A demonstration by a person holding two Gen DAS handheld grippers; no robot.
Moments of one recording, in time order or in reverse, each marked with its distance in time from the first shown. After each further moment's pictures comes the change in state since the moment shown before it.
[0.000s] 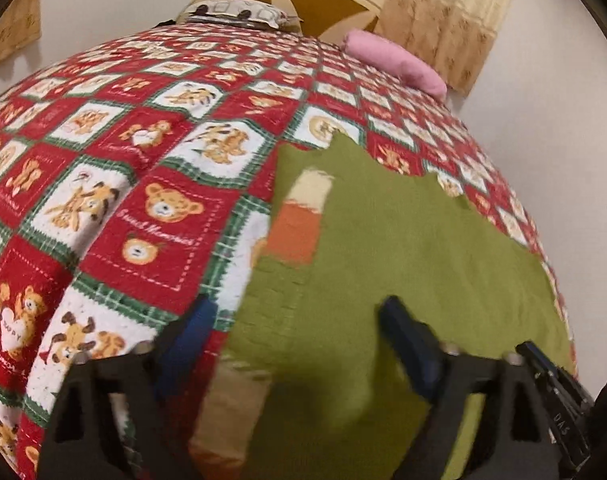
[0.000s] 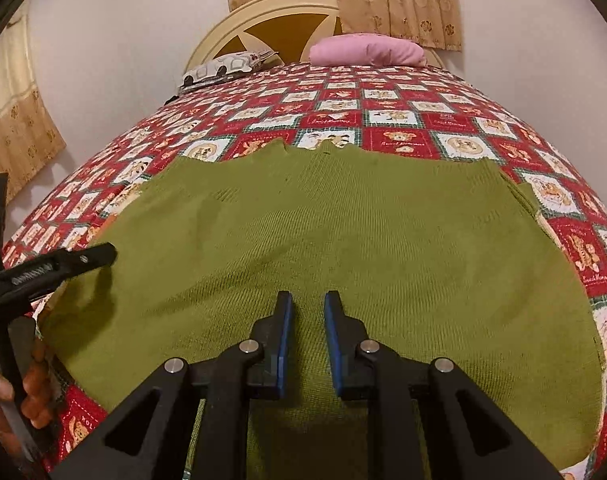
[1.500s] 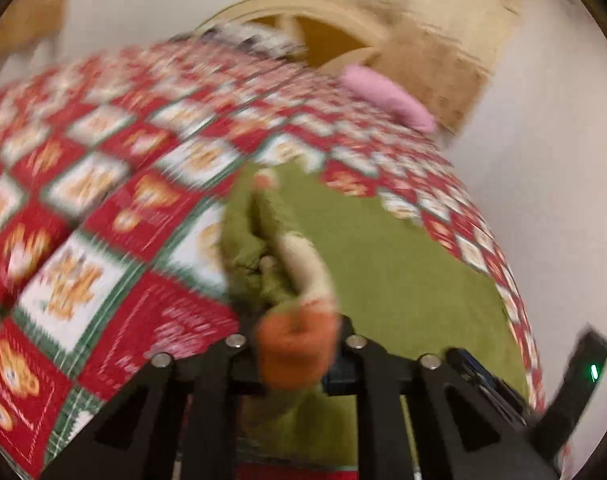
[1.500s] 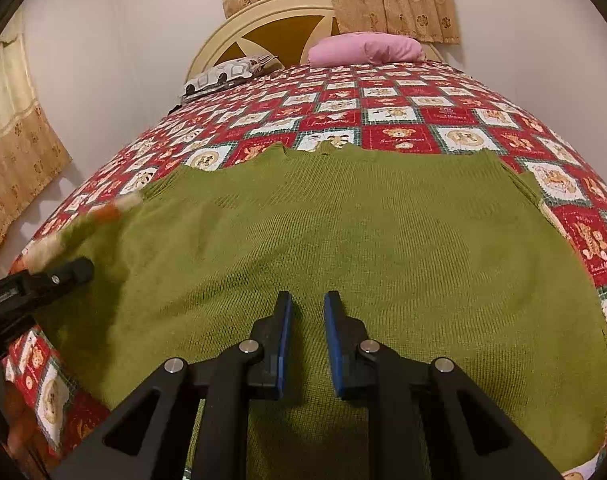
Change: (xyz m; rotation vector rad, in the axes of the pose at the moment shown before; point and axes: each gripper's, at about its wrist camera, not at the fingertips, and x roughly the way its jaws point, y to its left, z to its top) left arm -0.060 -0.050 -0.028 -0.025 -0.154 -0.054; right arm 0.000 -0.009 0.000 0.047 -0.009 0.048
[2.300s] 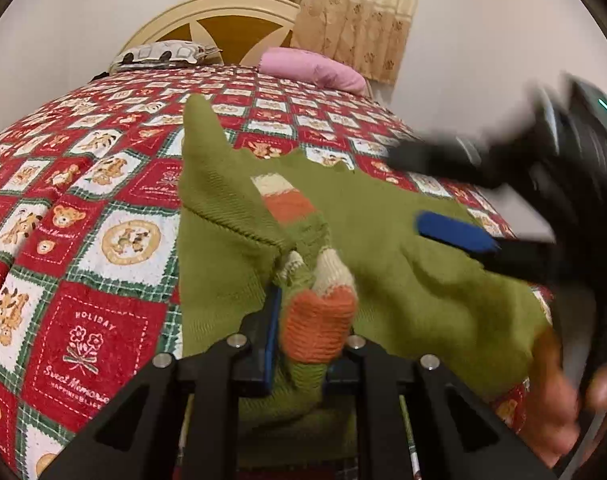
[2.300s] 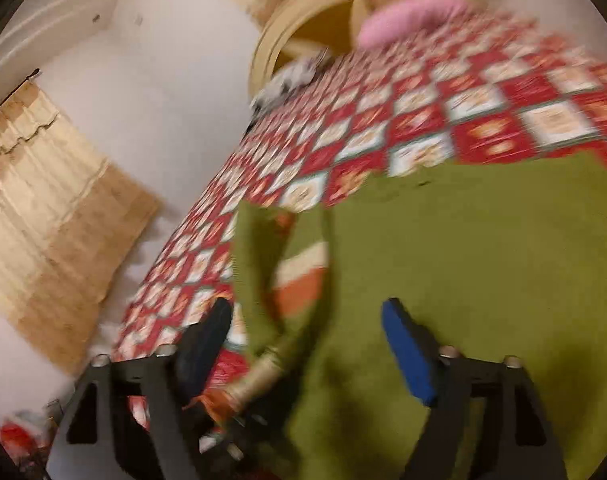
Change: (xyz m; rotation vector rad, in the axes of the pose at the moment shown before) left arm 0.023 -0.042 -0.033 0.220 0.046 -0.080; right arm 0.018 0.004 0.070 0.196 0.116 0.484
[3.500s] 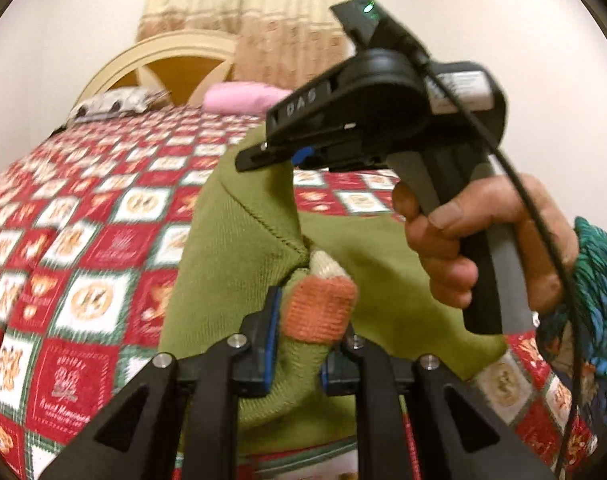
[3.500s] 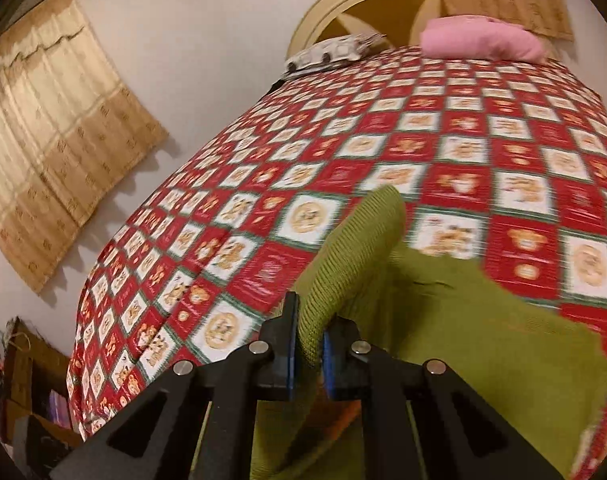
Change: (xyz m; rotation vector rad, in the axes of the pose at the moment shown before) left arm -0.040 -0.069 0.011 0.193 -0.096 -0.102; right arm 0.005 0.020 0.083 -0.296 0.091 -0.100
